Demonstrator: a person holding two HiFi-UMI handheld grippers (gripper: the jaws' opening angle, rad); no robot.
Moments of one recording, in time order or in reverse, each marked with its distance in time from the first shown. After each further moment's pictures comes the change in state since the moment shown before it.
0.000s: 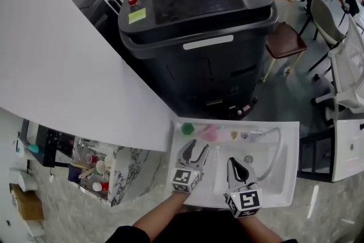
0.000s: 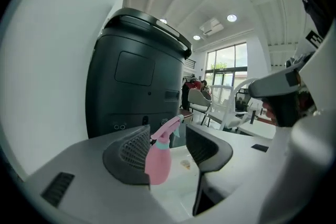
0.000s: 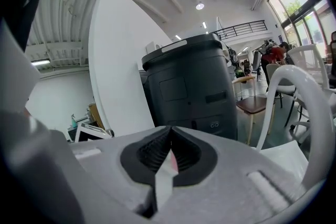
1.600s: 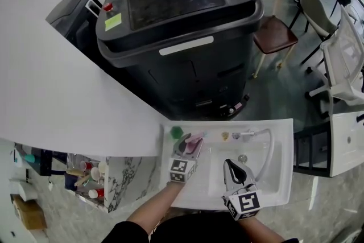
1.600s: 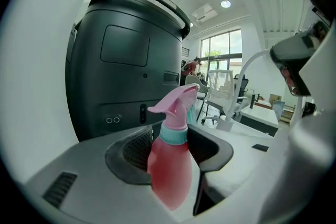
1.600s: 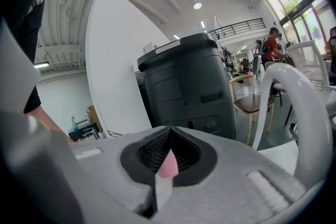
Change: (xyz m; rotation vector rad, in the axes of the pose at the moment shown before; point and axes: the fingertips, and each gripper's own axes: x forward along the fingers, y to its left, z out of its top) left arm 0.069 0.015 -0.037 0.084 0.118 -0.041; right arm -0.001 -0.030 0.002 0.020 -0.002 0.004
